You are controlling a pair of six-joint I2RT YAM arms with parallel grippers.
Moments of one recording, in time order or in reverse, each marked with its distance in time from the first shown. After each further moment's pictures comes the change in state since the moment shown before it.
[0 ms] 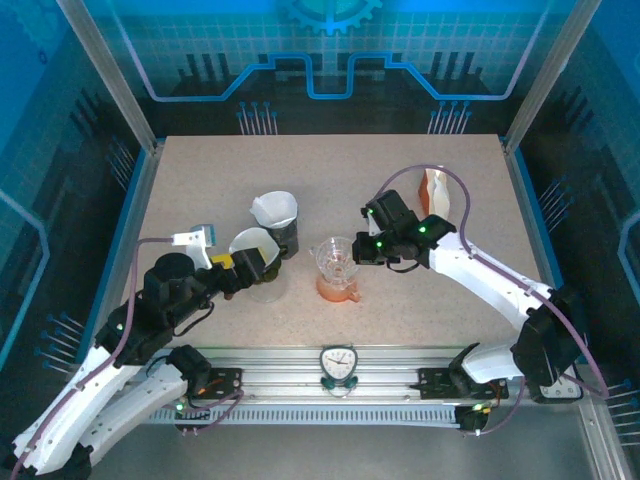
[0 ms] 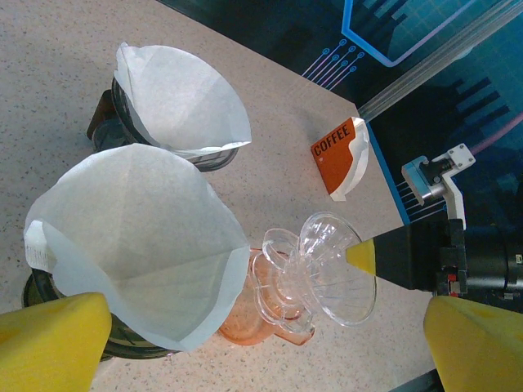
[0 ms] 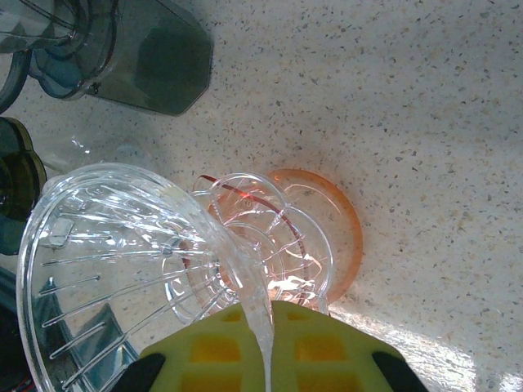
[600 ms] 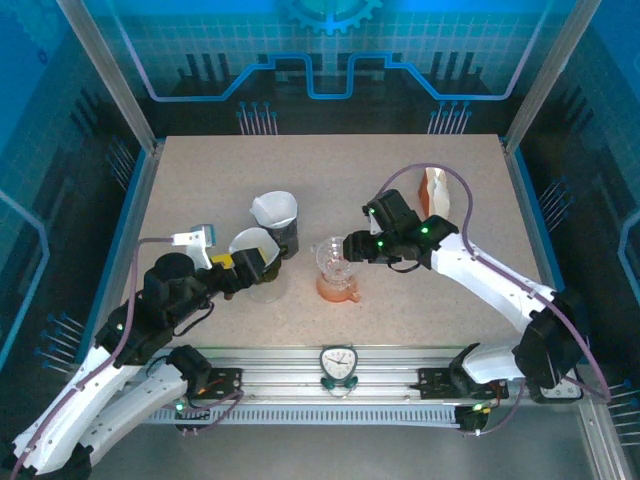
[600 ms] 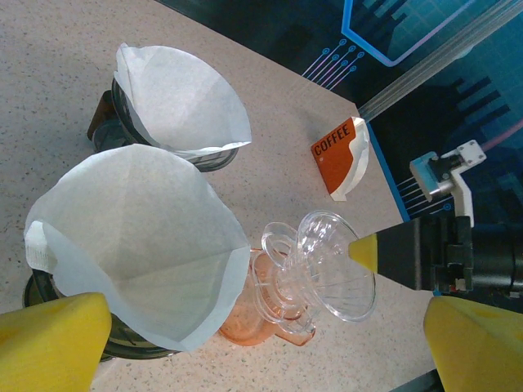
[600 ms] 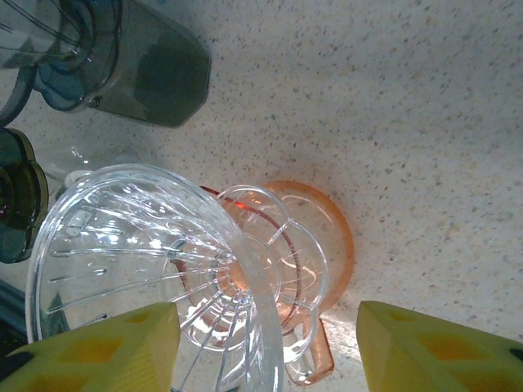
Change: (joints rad) left arm 0.000 0.000 0.000 0.000 0.000 0.004; right arm 0.000 -0.026 0.000 0.005 0.039 -0.008
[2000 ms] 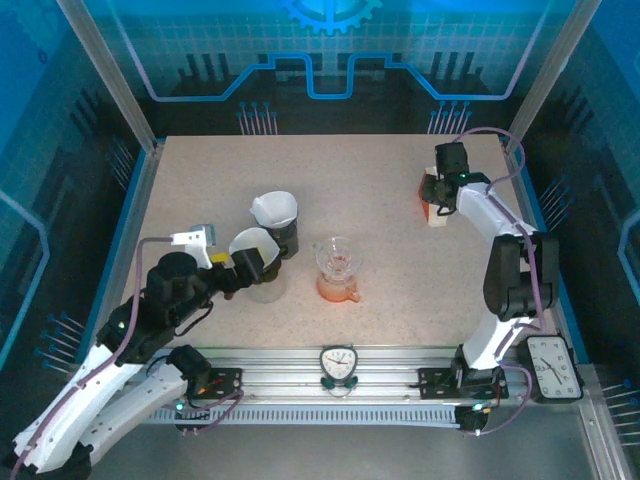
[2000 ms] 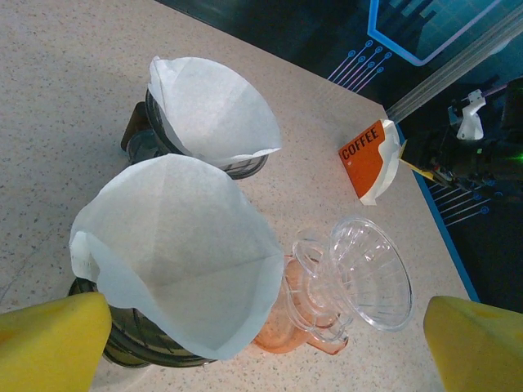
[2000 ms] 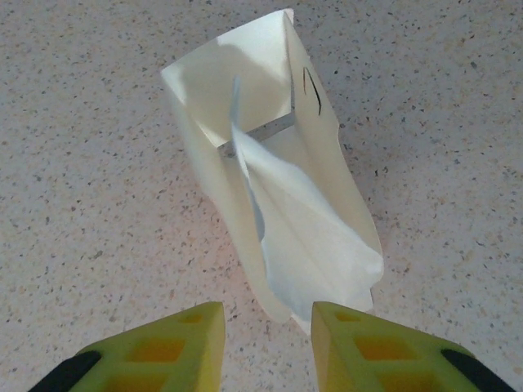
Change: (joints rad) left arm 0.000 0.015 0.000 -0.019 -0.058 0.046; right arm -0.565 0.408 0.224 0.199 0.282 -0.249
